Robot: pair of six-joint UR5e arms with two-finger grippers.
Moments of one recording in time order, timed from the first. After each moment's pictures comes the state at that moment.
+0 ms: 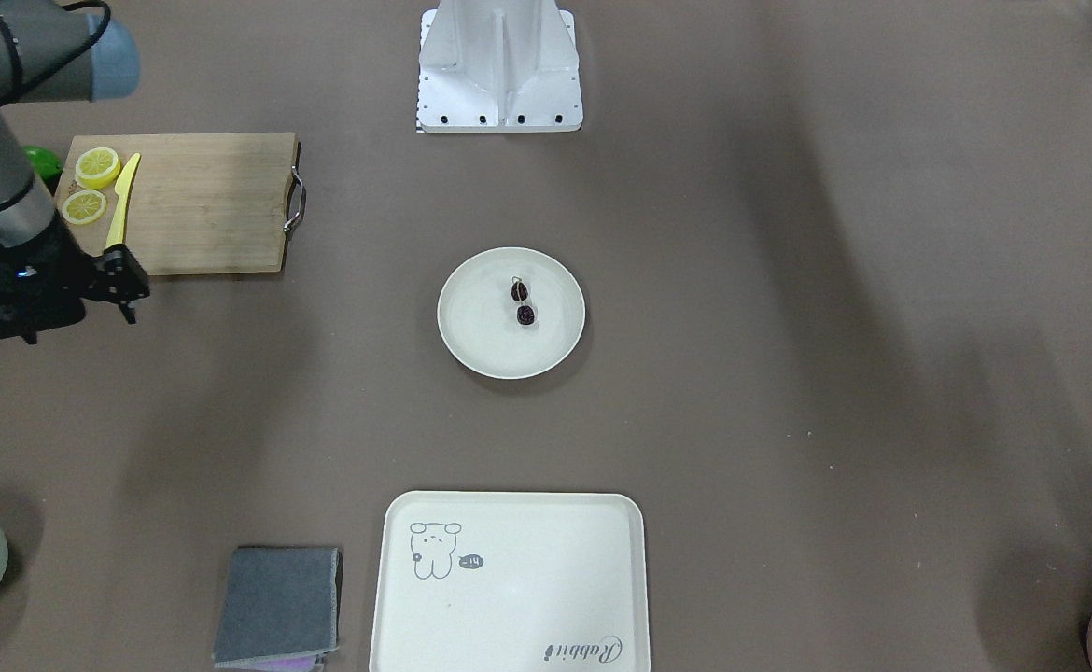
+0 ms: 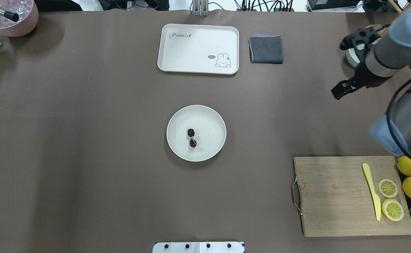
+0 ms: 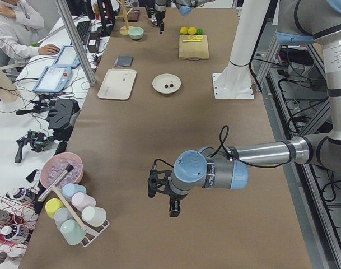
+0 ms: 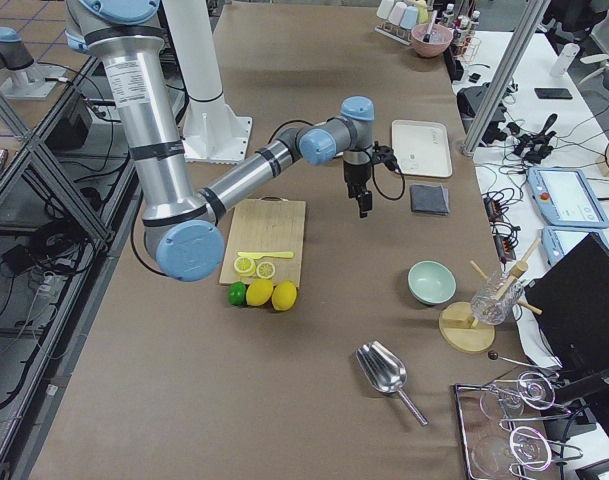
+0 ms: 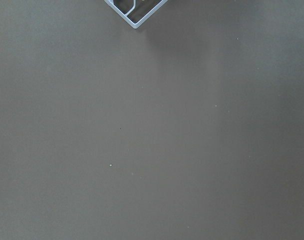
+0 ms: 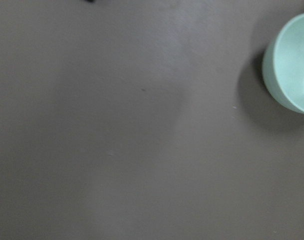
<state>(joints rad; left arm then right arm) -1.72 -1.28 -1.76 -1.78 -2.42 0.05 1.01 -1.40 1.90 -1.61 2.01 0.37</state>
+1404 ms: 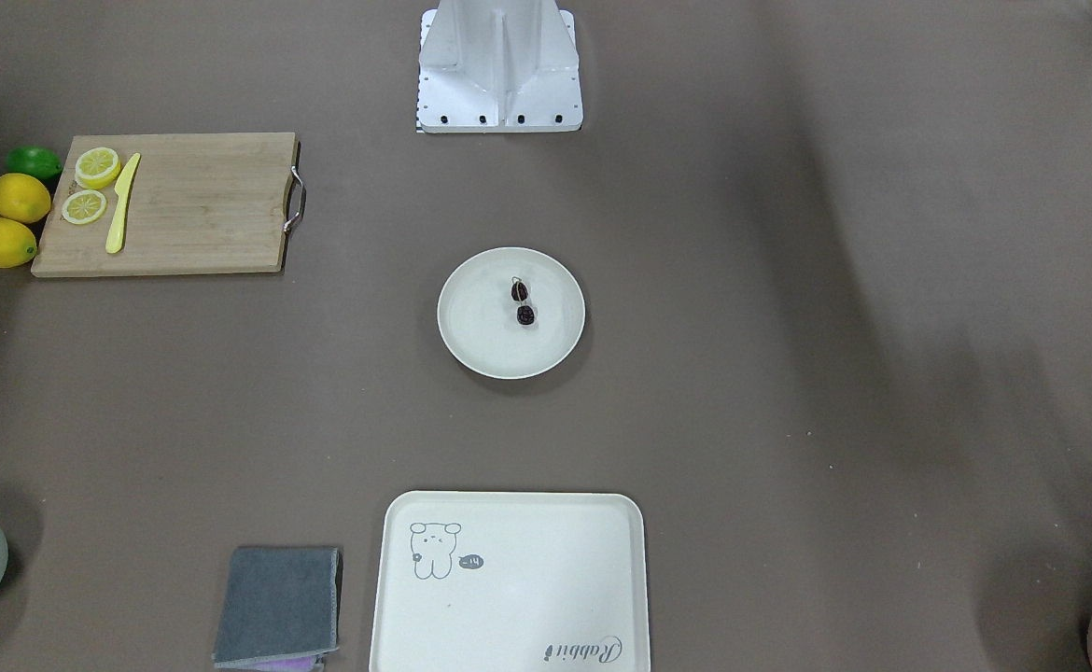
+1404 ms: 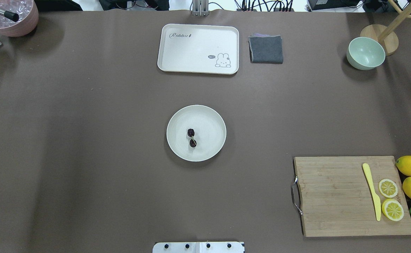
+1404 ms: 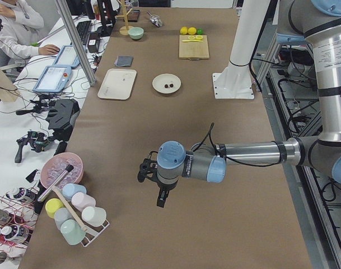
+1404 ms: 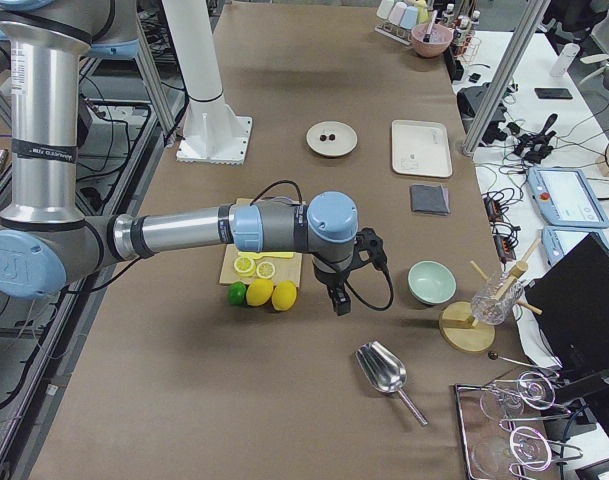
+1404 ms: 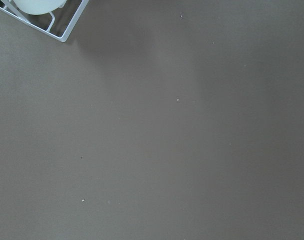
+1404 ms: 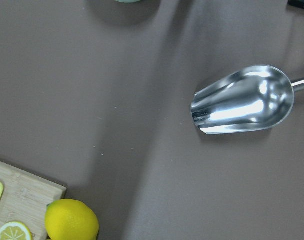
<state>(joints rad) -1.56 -1.33 -1.73 -1.82 -2.34 0.12 1.66 -1.67 1.78 -1.71 2.42 -0.40</state>
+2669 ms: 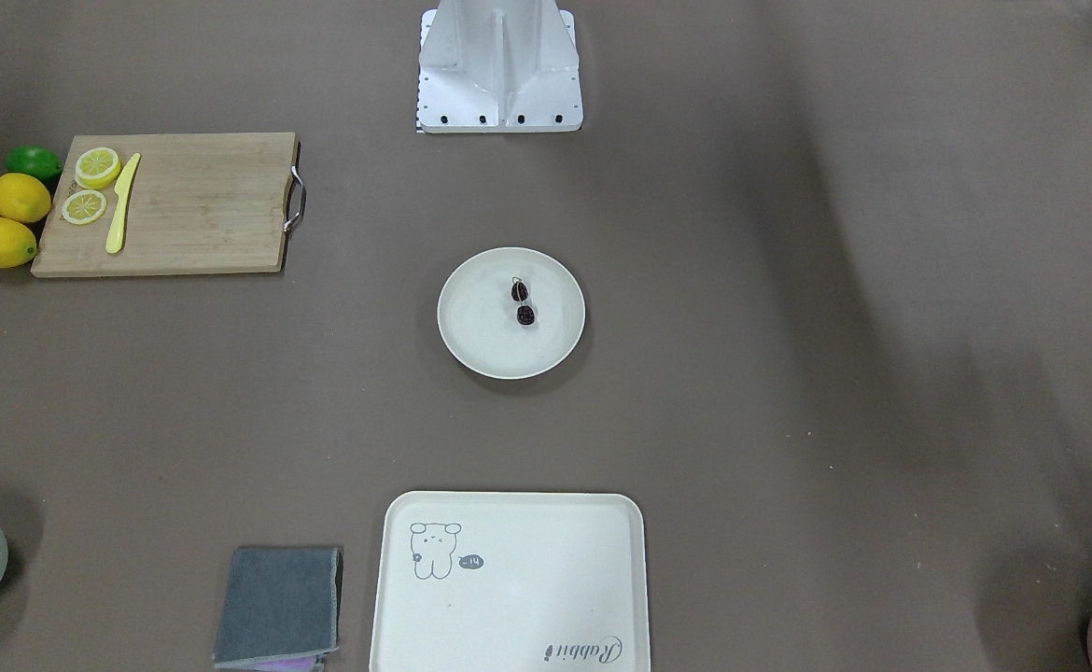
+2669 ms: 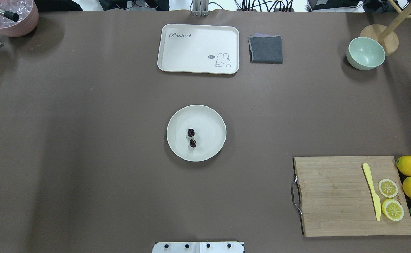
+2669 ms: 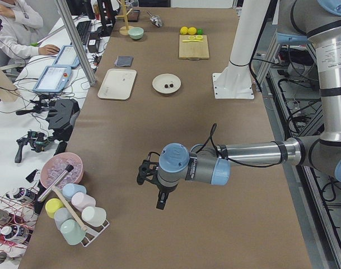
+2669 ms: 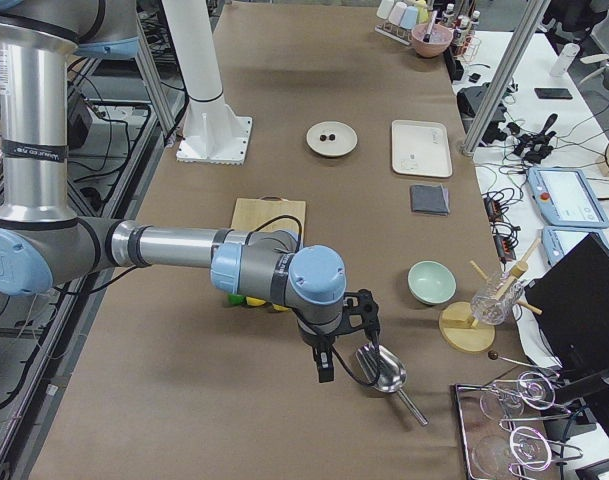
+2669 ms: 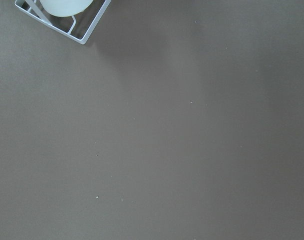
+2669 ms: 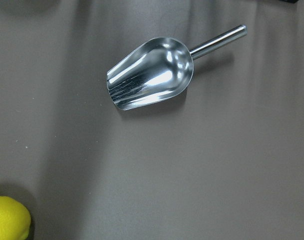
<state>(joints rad) -1.62 -1.33 -1.73 -1.83 -2.39 0.11 1.78 -1.65 1.70 -1.71 2.30 -0.40</state>
